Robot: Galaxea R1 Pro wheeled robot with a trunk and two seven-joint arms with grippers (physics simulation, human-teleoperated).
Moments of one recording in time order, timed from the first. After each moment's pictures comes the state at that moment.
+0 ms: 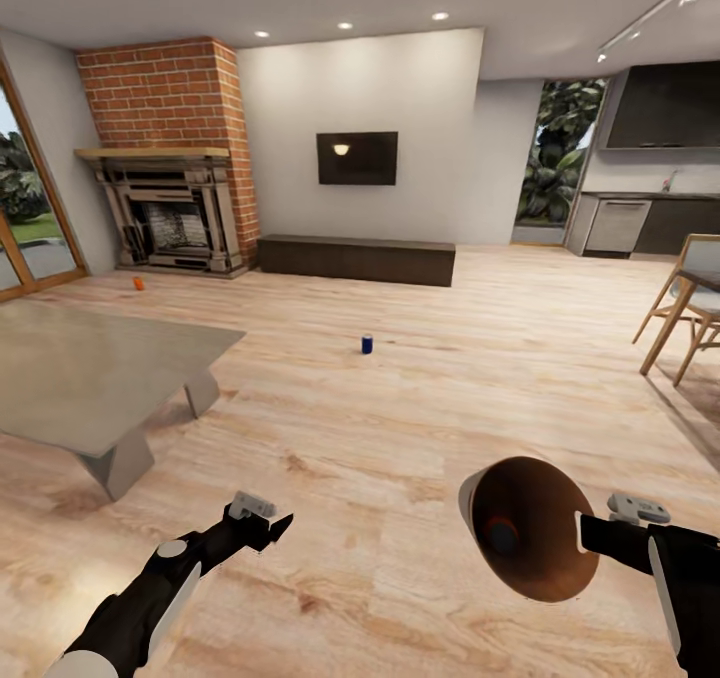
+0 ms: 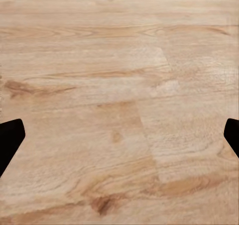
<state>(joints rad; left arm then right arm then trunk) -0.47 0.14 -0.16 -0.76 0.10 0.06 -0.46 -0.33 -0.15 -0.47 -1.36 0.20 0.95 0.37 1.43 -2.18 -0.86</state>
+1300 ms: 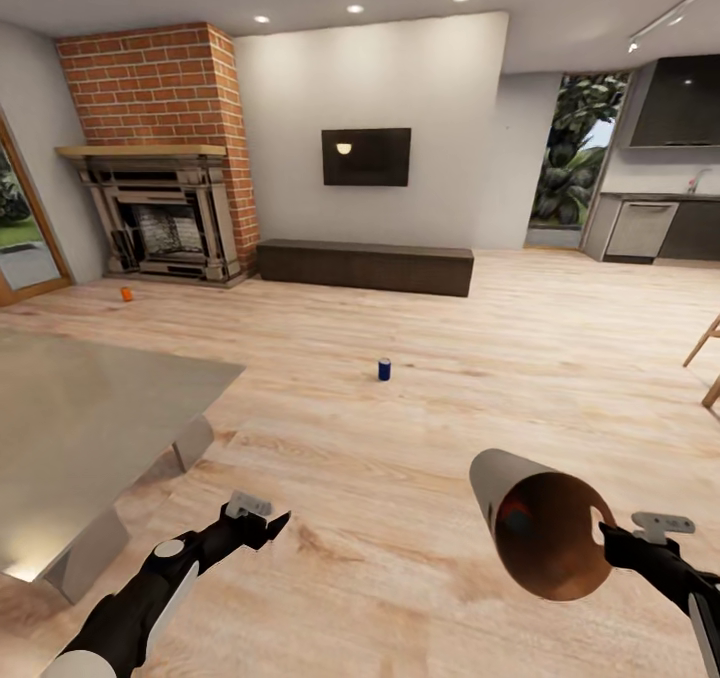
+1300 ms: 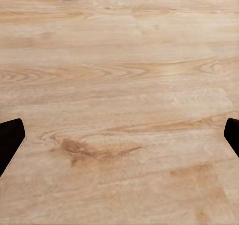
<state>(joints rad) -0.47 0.15 -0.15 -0.76 0.10 0.06 -0.45 -0.29 -0.22 -0.57 -1.10 0.18 0.31 0.51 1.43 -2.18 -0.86</state>
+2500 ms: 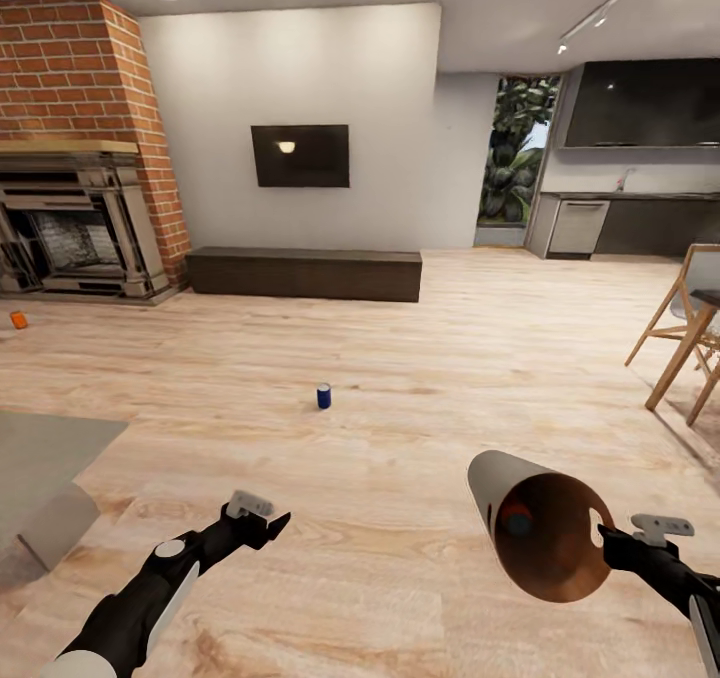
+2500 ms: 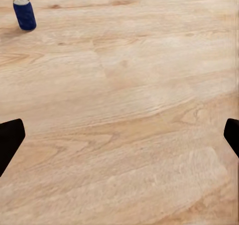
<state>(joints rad) -0.47 0.15 -0.16 -0.76 0.10 0.06 -0.45 -0.28 -0.21 -0.58 -1.10 0.18 0.32 0.53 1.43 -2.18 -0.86</state>
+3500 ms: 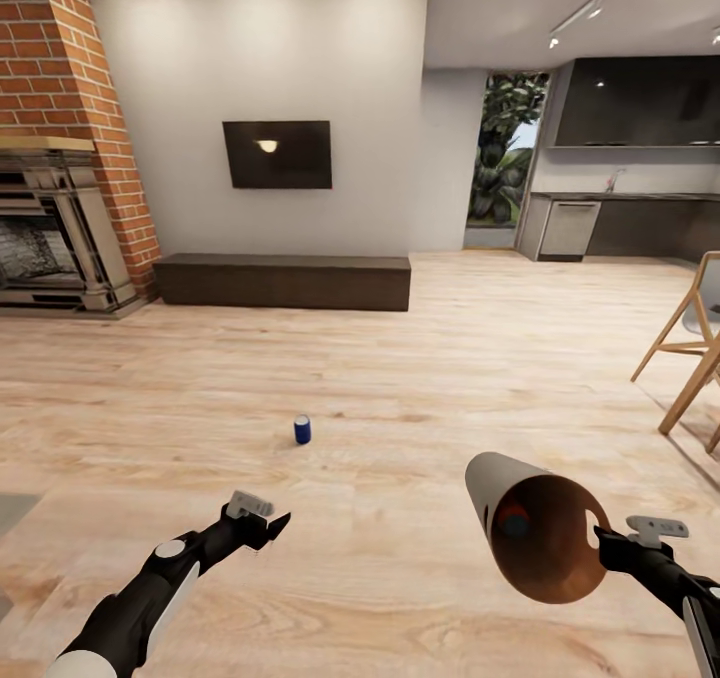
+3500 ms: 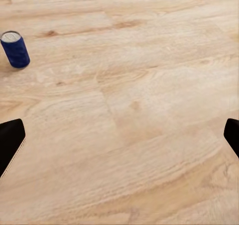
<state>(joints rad) -0.47 0.15 -0.16 -0.76 0.10 0.06 -0.45 -0.28 -0.20 -0.58 -1.09 0.18 0.31 0.52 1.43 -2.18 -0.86</state>
